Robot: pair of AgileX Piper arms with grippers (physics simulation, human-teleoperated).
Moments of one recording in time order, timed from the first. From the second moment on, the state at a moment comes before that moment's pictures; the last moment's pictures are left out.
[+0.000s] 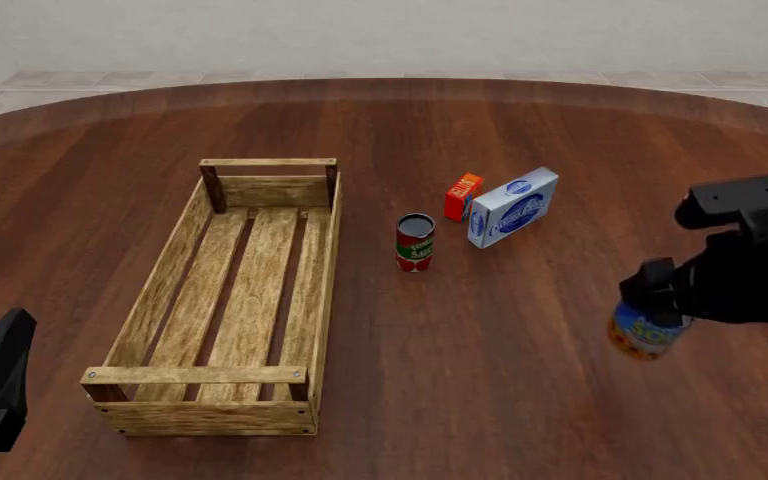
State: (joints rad) left arm 0.00 0.00 -0.01 0.00 0.01; right arm 0.14 1.03 -0.65 0.58 -0.05
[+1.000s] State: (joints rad) left arm 0.00 0.00 -0.01 0.00 0.01; right arm 0.40 1.23 -0.95 0.52 -0.05
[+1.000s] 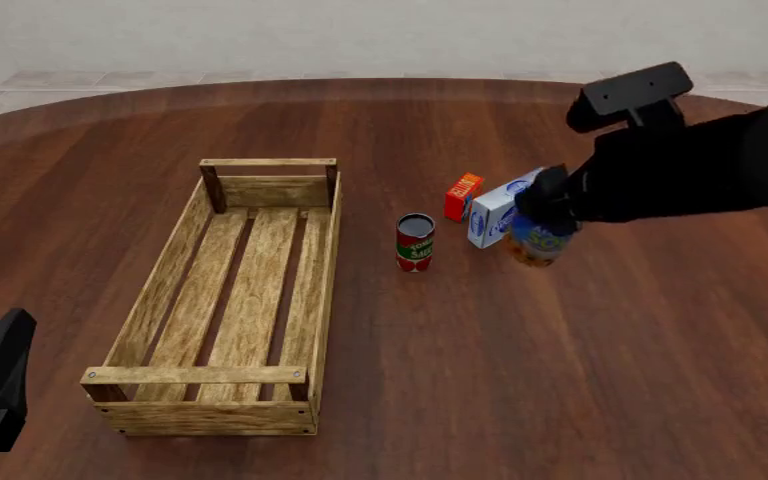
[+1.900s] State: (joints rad) left arm 0.00 0.00 -0.01 0.00 0.01; right arm 0.59 1.56 -1.31 0.51 -0.04
